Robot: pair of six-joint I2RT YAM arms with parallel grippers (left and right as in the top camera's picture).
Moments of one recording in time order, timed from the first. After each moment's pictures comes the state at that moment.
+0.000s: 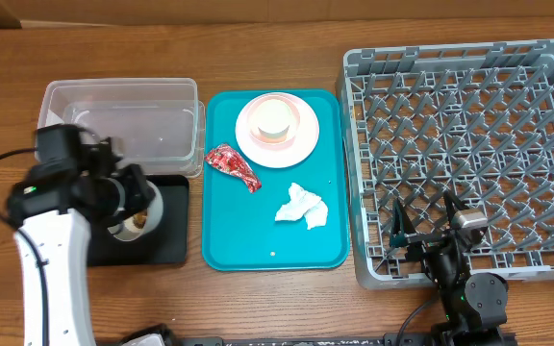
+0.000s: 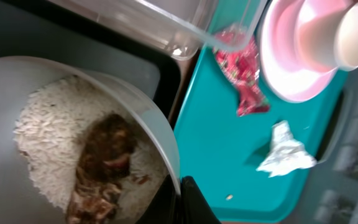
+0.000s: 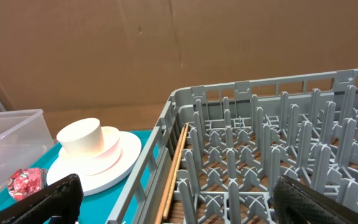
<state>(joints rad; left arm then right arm) 0.35 1.28 1.11 -1.09 0.43 -0.18 0.16 0.01 0.02 -0.03 -0.04 0.17</state>
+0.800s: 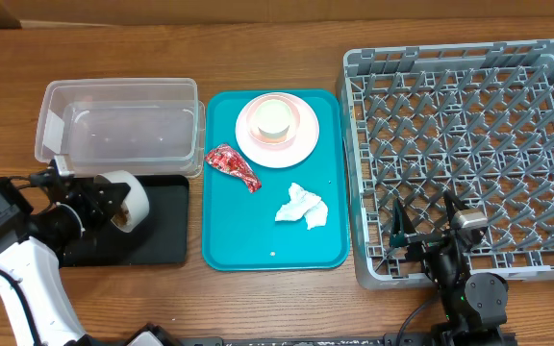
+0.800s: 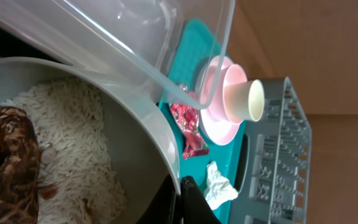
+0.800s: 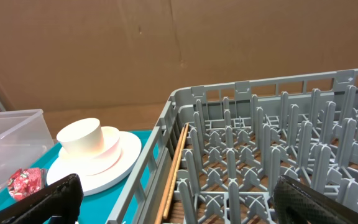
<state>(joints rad) 0.72 1.28 0.89 -0.83 0.91 -0.09 0.16 0.01 0.02 -0.03 -0.05 0.17</state>
